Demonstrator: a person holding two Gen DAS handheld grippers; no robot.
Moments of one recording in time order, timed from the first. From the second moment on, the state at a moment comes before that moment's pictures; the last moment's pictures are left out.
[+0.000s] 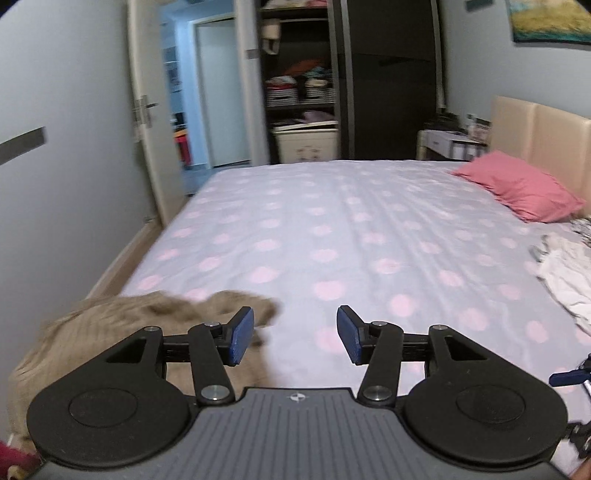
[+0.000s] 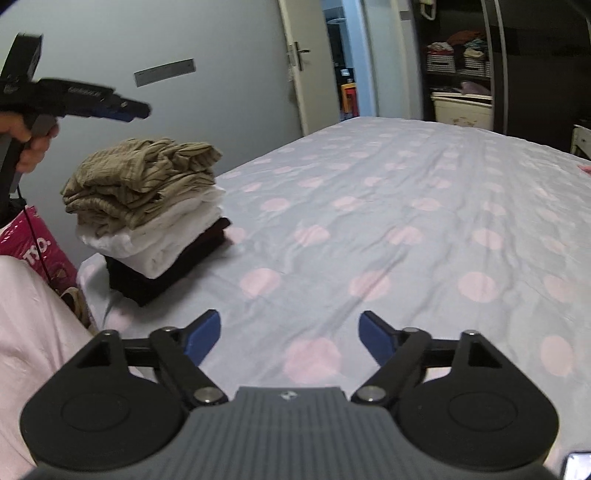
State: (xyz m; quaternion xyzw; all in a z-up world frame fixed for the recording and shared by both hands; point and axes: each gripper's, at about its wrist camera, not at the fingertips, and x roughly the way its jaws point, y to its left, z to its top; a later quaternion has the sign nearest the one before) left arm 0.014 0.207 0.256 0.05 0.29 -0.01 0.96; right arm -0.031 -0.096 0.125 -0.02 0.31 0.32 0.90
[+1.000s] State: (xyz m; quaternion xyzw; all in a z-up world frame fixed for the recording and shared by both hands) left arm 0.003 -0.002 0.063 -0.03 0.38 -0.05 0.92; right arm -0.020 -0.191 0.056 -0.01 0.36 0.14 0.92
